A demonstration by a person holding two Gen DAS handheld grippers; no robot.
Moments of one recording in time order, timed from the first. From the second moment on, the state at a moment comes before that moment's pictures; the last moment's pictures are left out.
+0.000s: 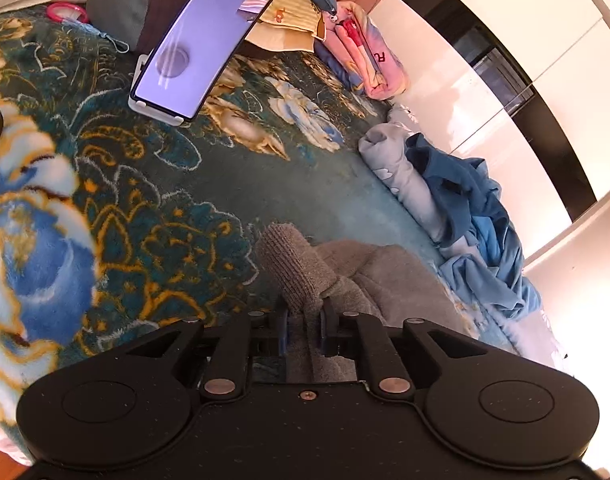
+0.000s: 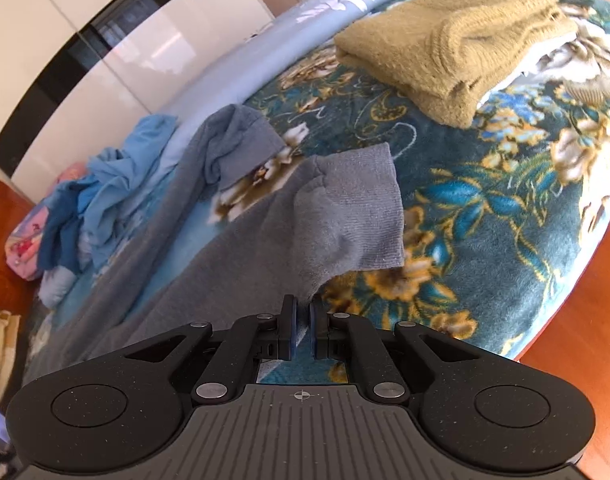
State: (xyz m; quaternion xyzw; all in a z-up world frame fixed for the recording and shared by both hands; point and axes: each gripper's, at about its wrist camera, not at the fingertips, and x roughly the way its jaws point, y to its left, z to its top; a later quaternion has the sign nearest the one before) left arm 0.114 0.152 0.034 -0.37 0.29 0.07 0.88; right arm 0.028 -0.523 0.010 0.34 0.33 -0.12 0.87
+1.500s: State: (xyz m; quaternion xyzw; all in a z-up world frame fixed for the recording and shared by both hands) left arm 0.316 0.079 0.014 -0.27 0.38 -0.02 0.88; right arm 0.323 -0.538 0.017 0.33 0.33 -0.09 0.88
